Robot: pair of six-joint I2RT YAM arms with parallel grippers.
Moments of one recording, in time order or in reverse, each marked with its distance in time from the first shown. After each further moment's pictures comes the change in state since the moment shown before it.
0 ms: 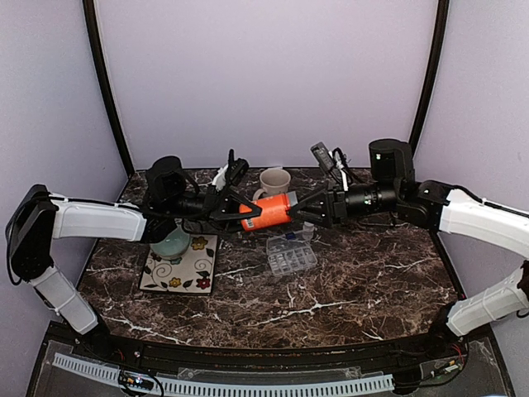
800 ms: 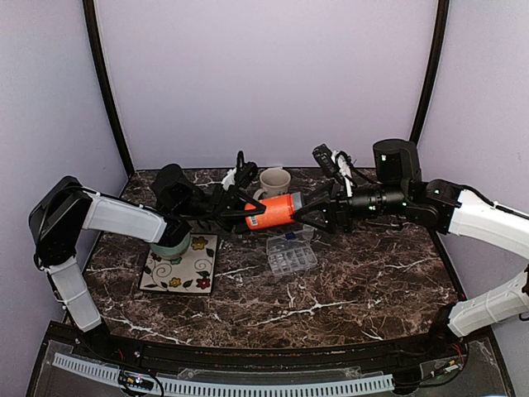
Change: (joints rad) left arm -0.001 0.188 0.035 0.434 0.086 -0.363; right arm 0.042 -0.058 0.016 -0.116 0.161 -0.236
